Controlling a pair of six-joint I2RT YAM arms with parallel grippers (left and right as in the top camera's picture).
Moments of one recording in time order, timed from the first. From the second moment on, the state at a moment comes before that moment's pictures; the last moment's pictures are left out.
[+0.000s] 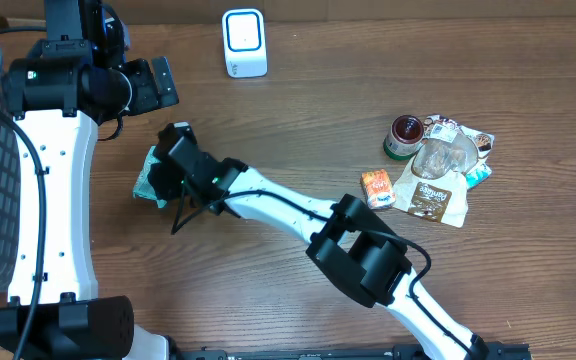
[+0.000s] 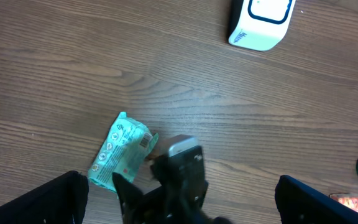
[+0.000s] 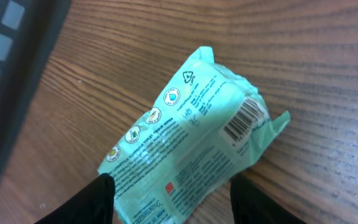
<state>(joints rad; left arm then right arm) 0.04 1.69 1.88 -1.22 0.07 -0.25 0.96 2.43 1.92 -0.28 -0.03 0.65</state>
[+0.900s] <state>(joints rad) 0.04 1.69 1.88 -1.22 0.07 -0.25 0.96 2.43 2.03 -0.80 0.27 0.41</state>
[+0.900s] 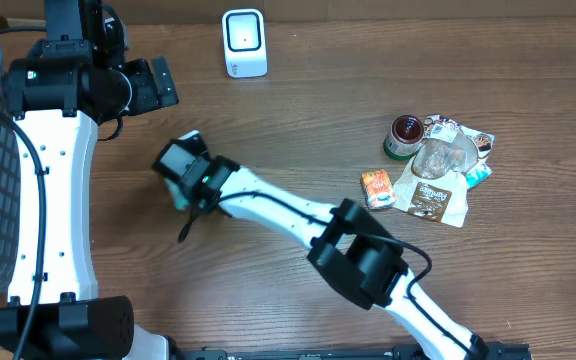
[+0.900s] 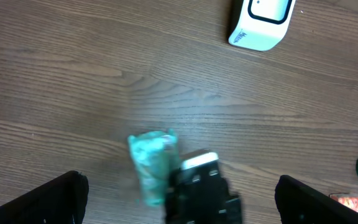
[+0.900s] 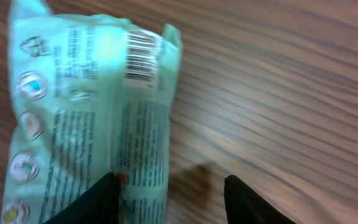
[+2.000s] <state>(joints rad) 0.04 1.69 1.88 -1.22 0.07 -0.25 0.88 2.40 2.07 -1.00 -0.23 0.58</state>
